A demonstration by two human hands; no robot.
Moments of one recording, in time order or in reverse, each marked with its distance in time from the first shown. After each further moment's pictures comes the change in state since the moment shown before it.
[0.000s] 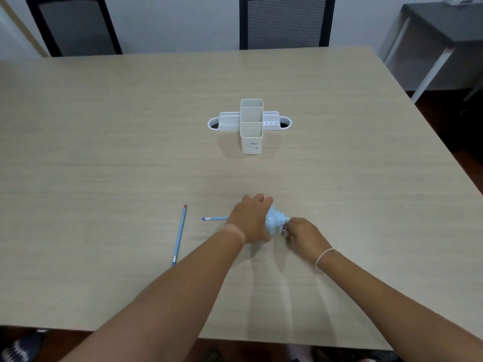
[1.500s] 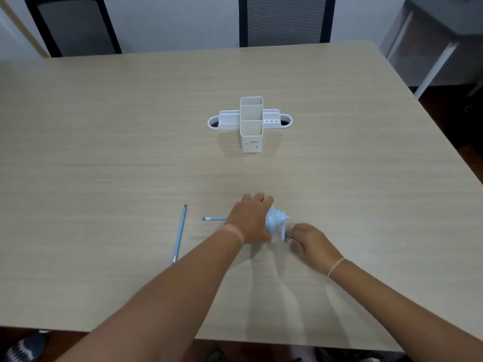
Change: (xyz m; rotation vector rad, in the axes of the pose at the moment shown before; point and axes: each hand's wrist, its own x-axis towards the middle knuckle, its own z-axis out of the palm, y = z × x) left_hand 0.000 -0.001 0.000 -0.012 -0.006 0.005; right_hand -0.021 0.004 -0.006 0.093 0.015 -0.108
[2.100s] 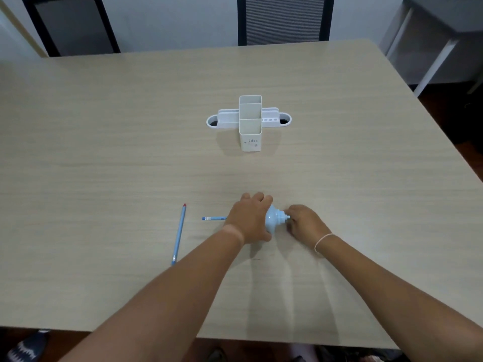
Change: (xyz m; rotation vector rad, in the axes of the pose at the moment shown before) left_hand -0.001 0.000 0.002 0.014 0.020 -0.006; right_hand 0.045 0.007 0.000 -0.067 0.040 0.085
